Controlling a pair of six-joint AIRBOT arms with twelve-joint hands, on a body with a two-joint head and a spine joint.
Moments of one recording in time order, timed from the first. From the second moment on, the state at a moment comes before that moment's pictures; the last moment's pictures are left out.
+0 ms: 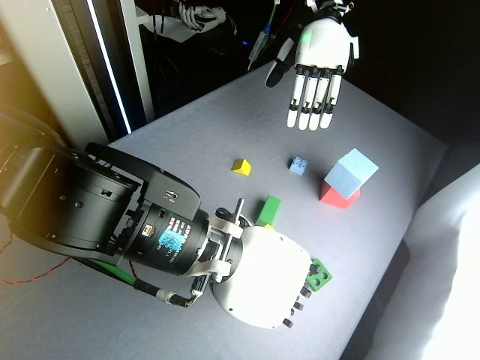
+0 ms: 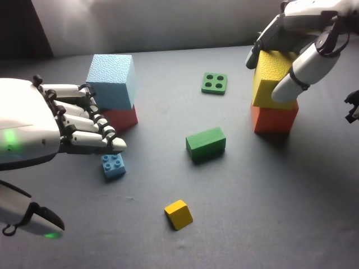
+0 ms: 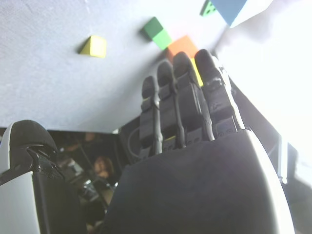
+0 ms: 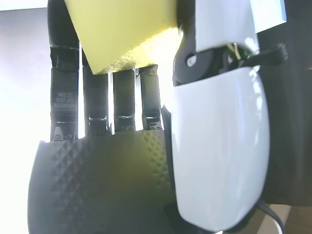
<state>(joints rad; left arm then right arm) 0.30 -0.58 0.88 1.13 -0.52 0.18 -0.03 -1.17 1.42 0.59 -0.09 -1.02</state>
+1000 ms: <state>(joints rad) 0.30 -0.58 0.87 1.13 -0.52 0.18 -0.03 -1.16 1.42 0.57 -0.09 -1.03</state>
